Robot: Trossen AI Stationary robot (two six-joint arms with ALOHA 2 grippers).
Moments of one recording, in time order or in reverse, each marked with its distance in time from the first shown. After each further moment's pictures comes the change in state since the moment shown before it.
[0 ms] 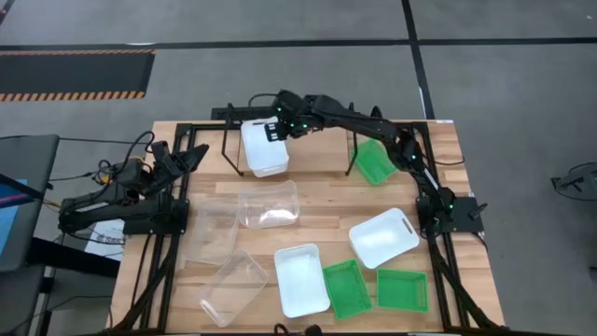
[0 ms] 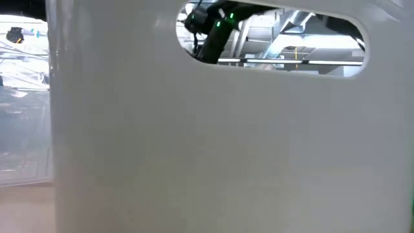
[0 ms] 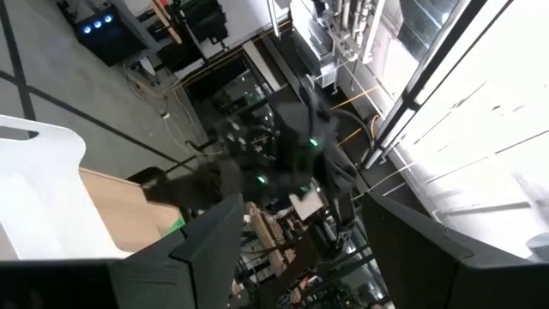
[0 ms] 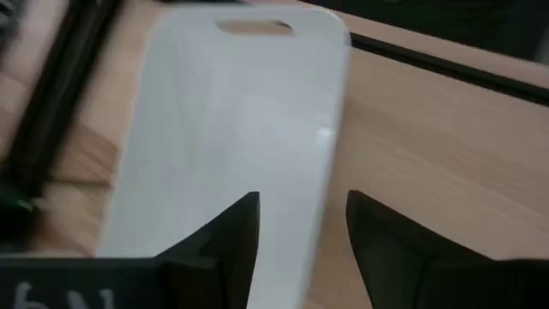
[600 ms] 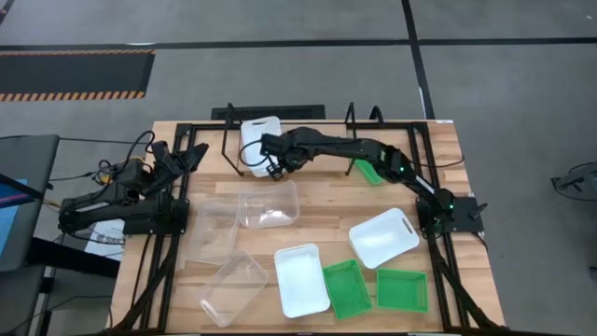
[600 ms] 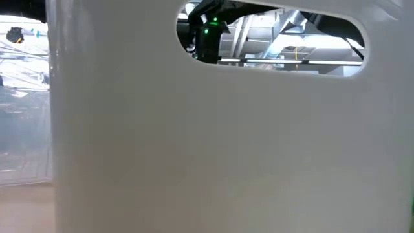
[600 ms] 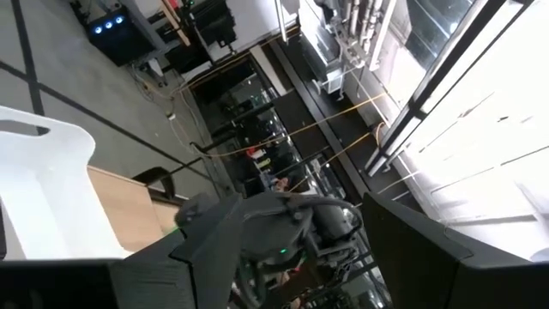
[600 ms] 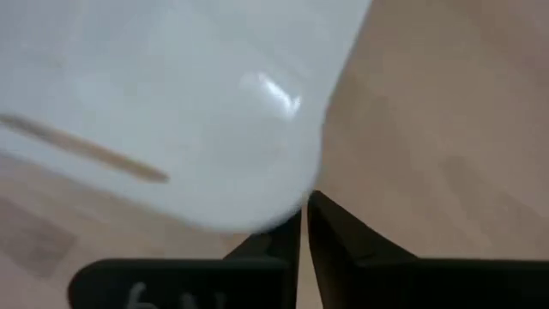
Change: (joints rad) left arm 0.000 0.000 0.000 -0.012 -0.024 -0.029; right arm 0.156 0.122 -0.003 -0.179 0.127 -0.087
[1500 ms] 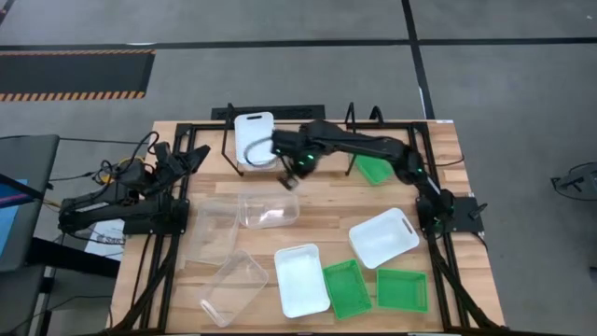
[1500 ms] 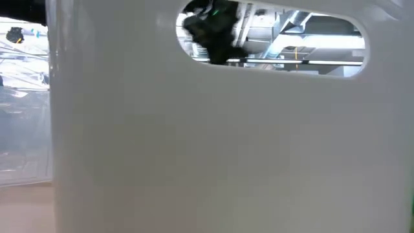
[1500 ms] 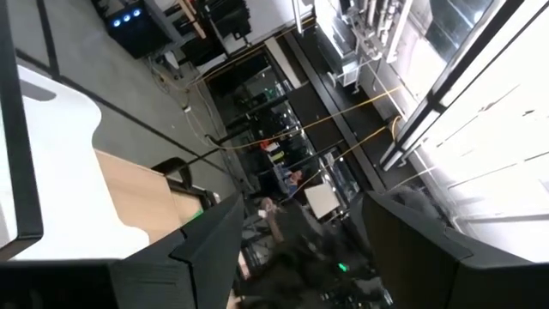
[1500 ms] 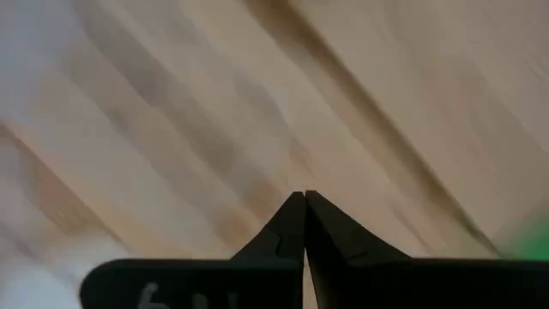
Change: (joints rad) left arm 0.000 0.000 0.000 -0.061 -0.004 -0.021; right arm 0.077 -0.195 0.011 -0.290 -0.201 -0.113
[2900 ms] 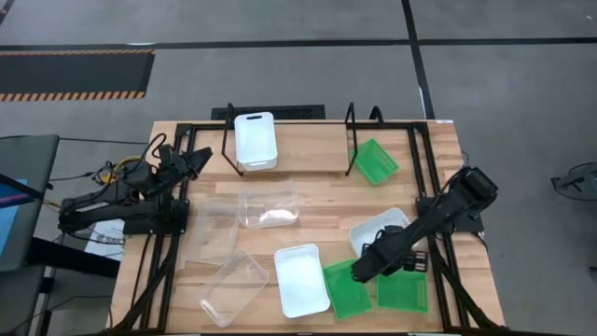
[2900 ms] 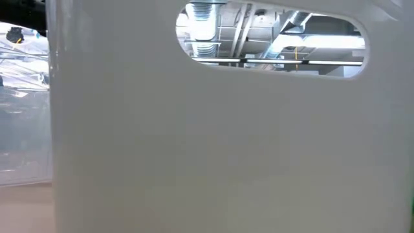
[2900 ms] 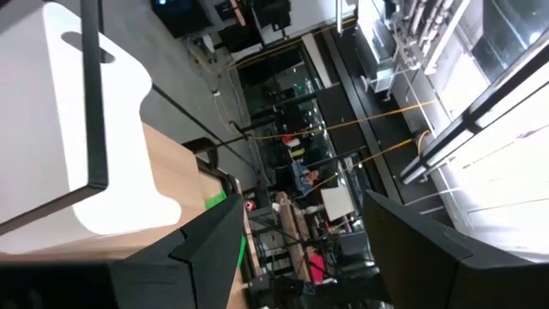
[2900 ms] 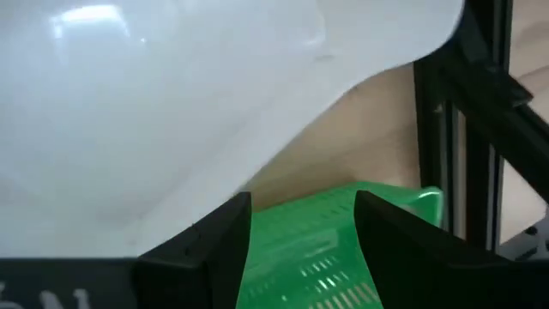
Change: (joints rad) left arm 0.000 0.001 0.000 -0.122 -0.034 -0.174; right arm 0.738 -0.452 -1.136 0.179 -0.258 1.781
